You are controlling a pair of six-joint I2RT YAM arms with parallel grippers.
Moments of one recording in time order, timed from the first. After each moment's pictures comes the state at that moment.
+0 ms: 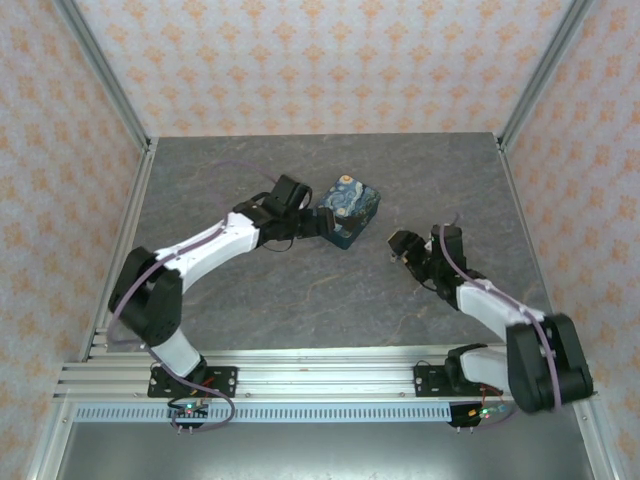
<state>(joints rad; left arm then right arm) -0.56 1.62 1.22 -0.49 0.05 -0.70 0.21 1.15 0.42 0.09 -0.28 1.01</state>
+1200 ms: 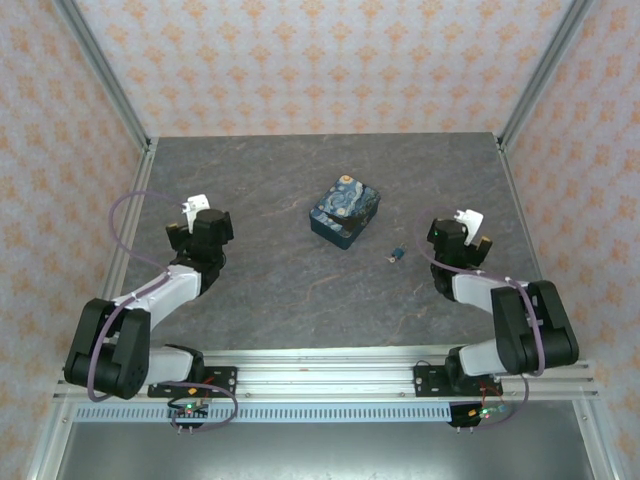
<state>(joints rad) -0.16 1.30 0.55 0.20 -0.63 -0.22 0.13 1.41 0.41 0.49 0.62 0.25</state>
